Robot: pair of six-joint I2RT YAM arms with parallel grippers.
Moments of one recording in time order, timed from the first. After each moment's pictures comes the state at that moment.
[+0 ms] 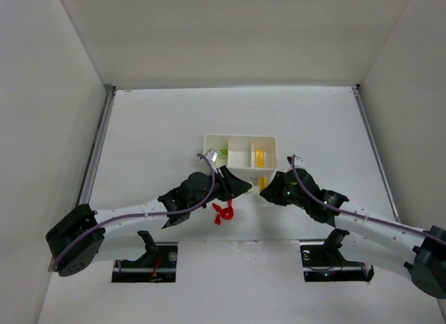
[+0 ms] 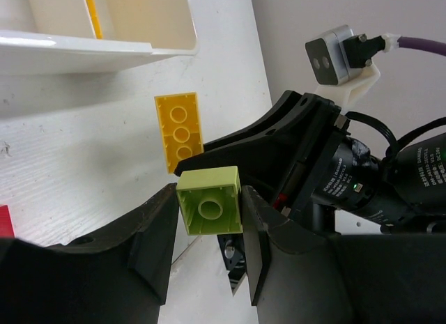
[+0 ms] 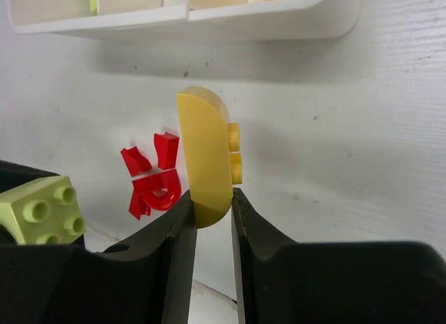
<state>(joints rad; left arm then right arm) -0.99 1.14 0.43 0.46 -0.04 -1.09 0.82 0.92 0.47 -0.21 0.14 0.92</state>
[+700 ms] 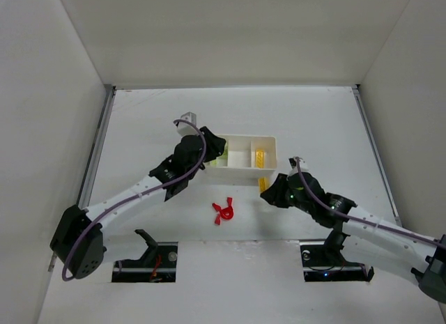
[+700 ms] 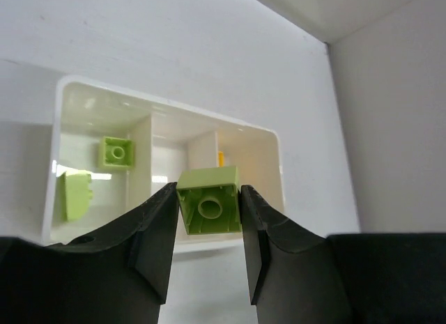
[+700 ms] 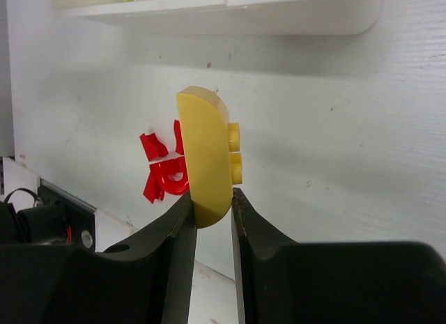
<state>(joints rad) -0.73 1.16 0.74 0.12 -0.30 -0.85 0.86 0.82 0.48 -0.26 0.15 0.90</state>
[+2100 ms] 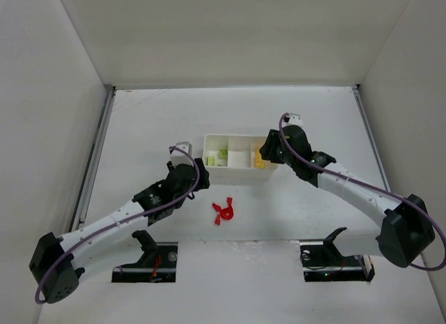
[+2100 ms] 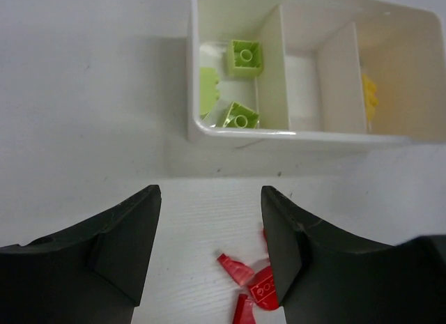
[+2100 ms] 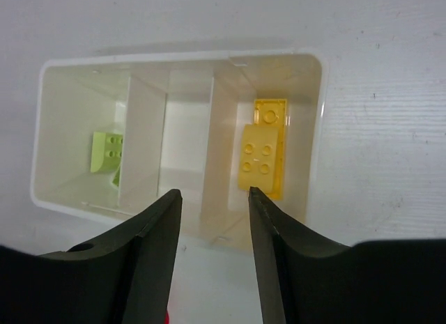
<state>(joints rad) -0.85 0.91 0.58 -0.23 -0.50 -0.66 0.60 1.29 0.88 -0.20 0.22 0.61</state>
